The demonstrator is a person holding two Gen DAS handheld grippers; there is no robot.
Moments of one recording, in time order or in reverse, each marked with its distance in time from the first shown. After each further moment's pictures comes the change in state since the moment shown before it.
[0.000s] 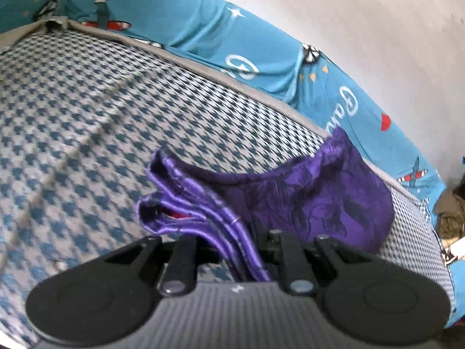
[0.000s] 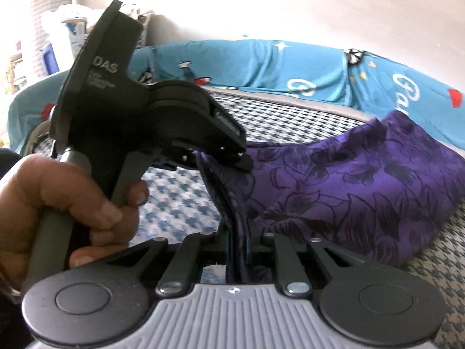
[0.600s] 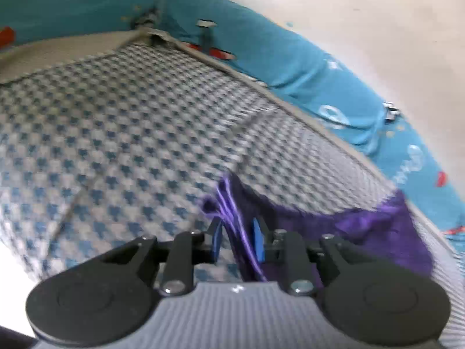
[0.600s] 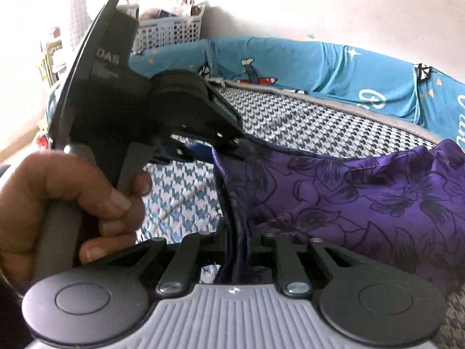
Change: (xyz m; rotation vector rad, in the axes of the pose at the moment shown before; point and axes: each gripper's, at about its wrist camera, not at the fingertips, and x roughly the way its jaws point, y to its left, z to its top) left arm -0.055 0.087 0.020 -0.160 -0.102 0.269; right arm 0.039 0.076 0.012 -0.059 0.033 0.162
